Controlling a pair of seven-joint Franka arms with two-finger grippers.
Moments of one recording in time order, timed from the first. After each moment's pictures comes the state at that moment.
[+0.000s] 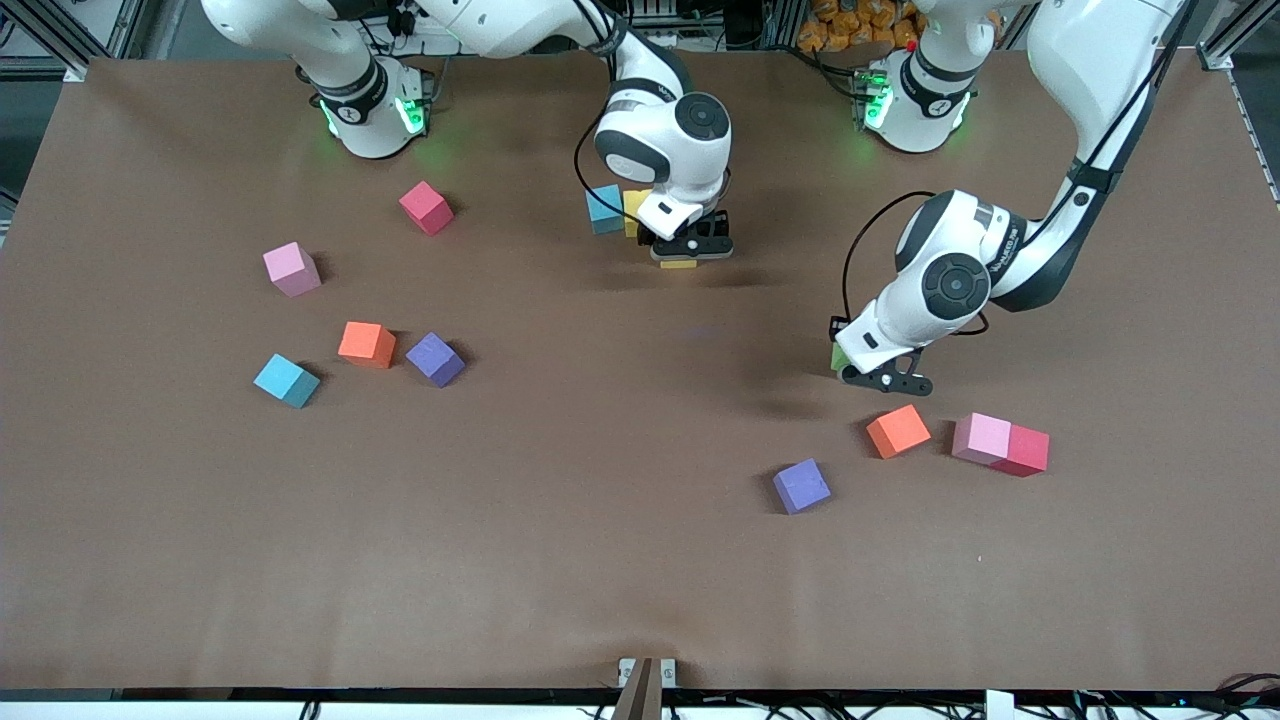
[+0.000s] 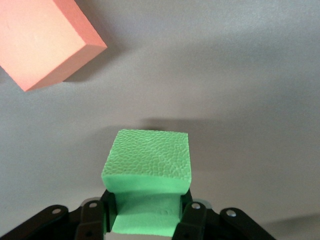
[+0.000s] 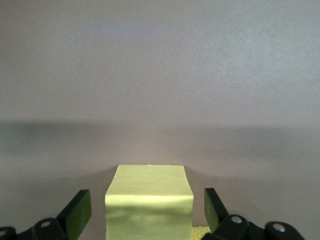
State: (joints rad) left arm 0.16 0.37 -0.53 -2.11 0.18 2.25 -0.29; right arm 0.85 0.67 0.27 -1.69 -0.24 2.28 1.18
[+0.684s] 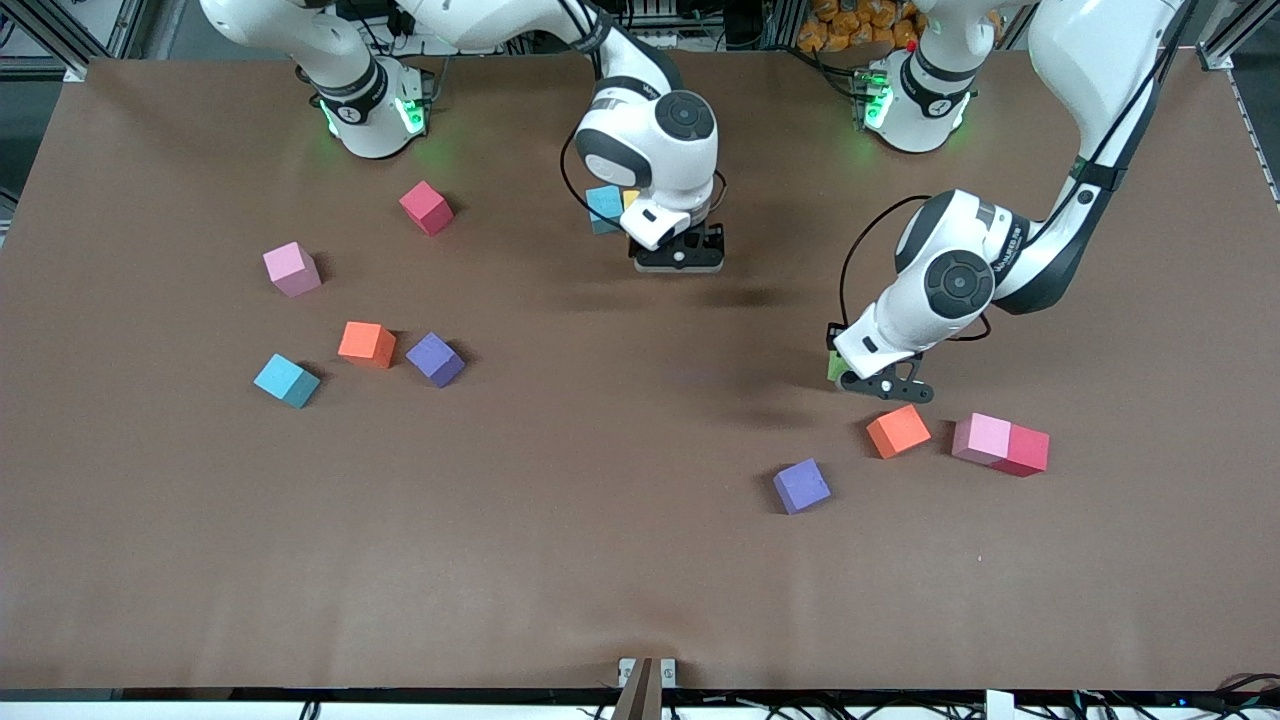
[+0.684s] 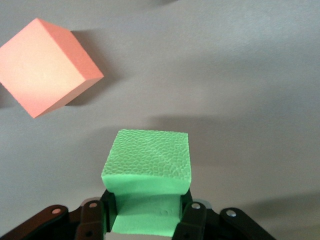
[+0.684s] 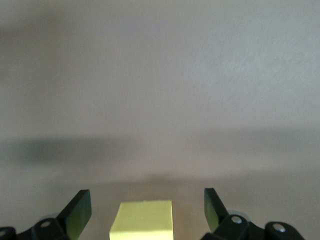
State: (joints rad) left arm 0.15 0.37 -0.54 -2.06 0.18 2.25 -0.29; right arm 0.77 0.60 0.26 -1.67 -0.24 2.28 1.17
